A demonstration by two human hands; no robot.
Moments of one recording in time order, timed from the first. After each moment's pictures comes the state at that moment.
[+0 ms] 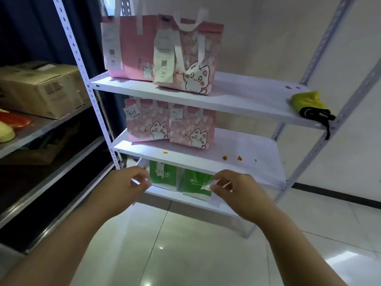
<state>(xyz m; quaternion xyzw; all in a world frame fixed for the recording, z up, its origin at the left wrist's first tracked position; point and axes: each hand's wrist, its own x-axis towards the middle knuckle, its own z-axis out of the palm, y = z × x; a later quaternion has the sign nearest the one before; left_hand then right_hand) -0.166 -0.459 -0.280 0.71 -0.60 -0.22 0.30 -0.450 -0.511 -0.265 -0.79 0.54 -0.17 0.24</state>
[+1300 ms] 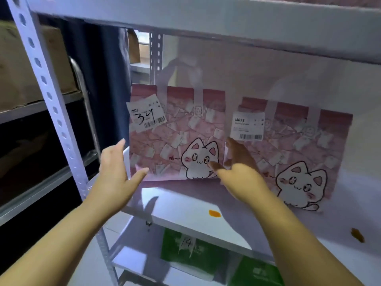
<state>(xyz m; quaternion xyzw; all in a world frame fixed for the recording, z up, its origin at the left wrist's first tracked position) 0.099 -0.860 -0.546 0.72 -0.55 -0.09 0.41 -0.148 -0.947 -0.516 -0.76 0.56 -0.27 0.18</state>
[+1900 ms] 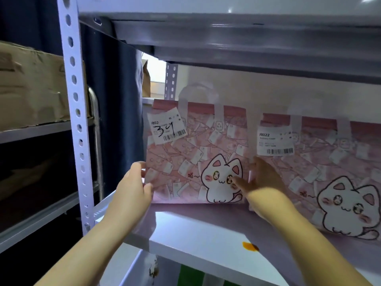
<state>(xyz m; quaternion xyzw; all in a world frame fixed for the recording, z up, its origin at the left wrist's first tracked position) 0.131 -0.914 -0.599 0.67 -0.56 -0.05 0.49 -0.124 -0.981 -0.557 -0.71 0.62 -0.34 0.07</state>
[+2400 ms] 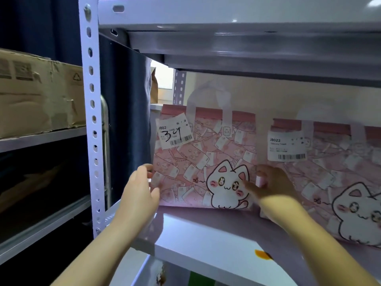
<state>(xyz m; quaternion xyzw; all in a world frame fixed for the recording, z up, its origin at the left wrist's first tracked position) 0.141 -0.911 -0.592 0.67 -0.54 -0.05 0.50 -0.120 -0.987 -0.559 -0.71 0.59 -0.38 0.07</state>
